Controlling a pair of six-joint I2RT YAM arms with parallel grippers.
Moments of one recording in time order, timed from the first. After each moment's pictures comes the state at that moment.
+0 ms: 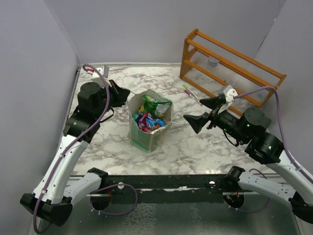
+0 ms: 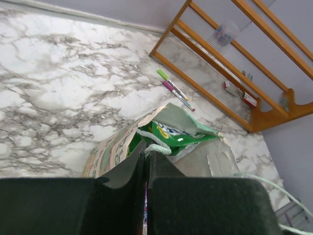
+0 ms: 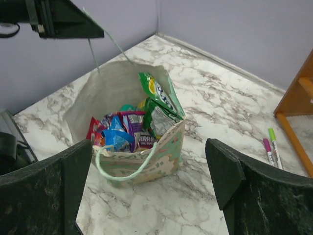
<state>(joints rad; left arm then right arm) -0.36 0.95 1.12 -0.40 0.08 -0.55 0.85 0.73 1.04 -0.30 0.06 0.05</state>
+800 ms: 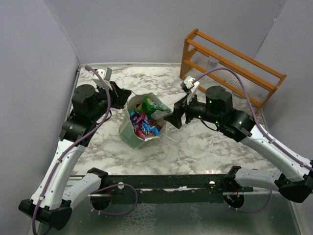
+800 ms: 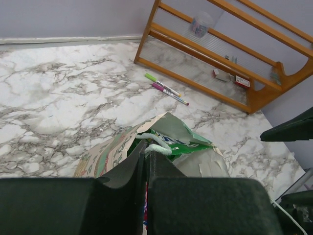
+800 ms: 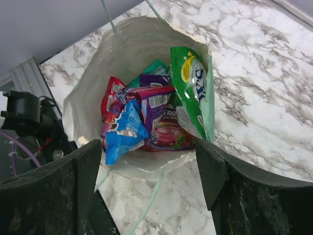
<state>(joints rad) -0.35 0.90 1.14 -0.39 0.21 -0.36 0.85 1.09 1.21 -0.40 -0.17 0.08</state>
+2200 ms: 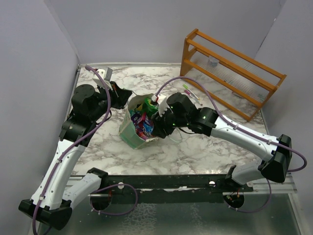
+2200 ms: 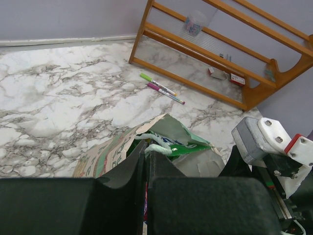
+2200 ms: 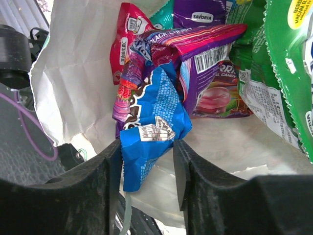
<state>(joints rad) -0.35 0.90 1.14 -0.38 0.25 -0.36 0.99 1.41 1.30 -0.54 -0.19 0.15</state>
